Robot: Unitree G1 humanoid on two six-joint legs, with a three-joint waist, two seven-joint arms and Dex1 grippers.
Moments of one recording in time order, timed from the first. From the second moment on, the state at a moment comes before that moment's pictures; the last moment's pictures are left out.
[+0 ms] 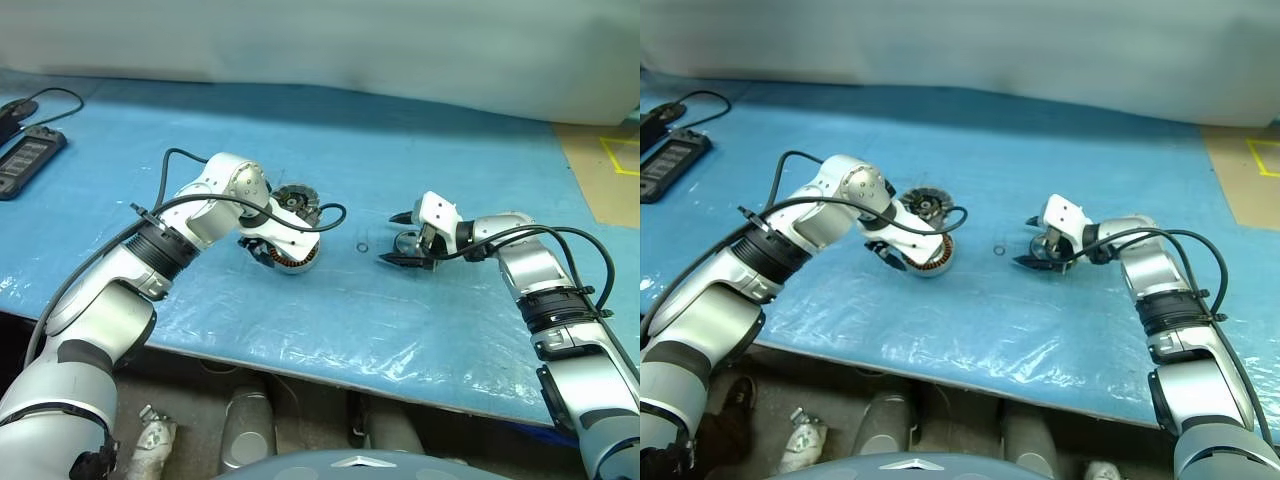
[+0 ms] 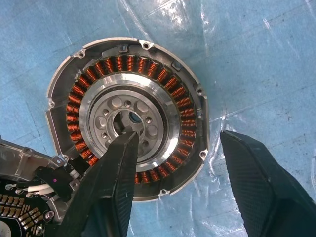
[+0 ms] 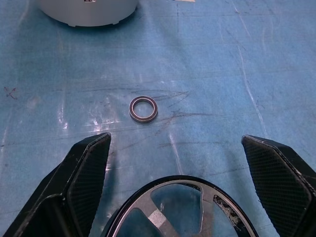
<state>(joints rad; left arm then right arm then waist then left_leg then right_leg) -1.05 0.58 -0.67 0.26 0.41 0.04 -1.55 -0.63 -0.64 0.17 0.44 0.03 0.09 1.15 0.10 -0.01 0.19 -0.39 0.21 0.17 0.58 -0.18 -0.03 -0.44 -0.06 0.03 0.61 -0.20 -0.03</state>
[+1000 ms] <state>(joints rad) -1.01 0.54 -0.67 0.36 0.47 -0.07 -1.47 -0.63 -0.63 0.17 0.42 0.03 0.10 1.12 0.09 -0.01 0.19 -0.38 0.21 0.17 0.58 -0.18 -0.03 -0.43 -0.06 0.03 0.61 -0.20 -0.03</state>
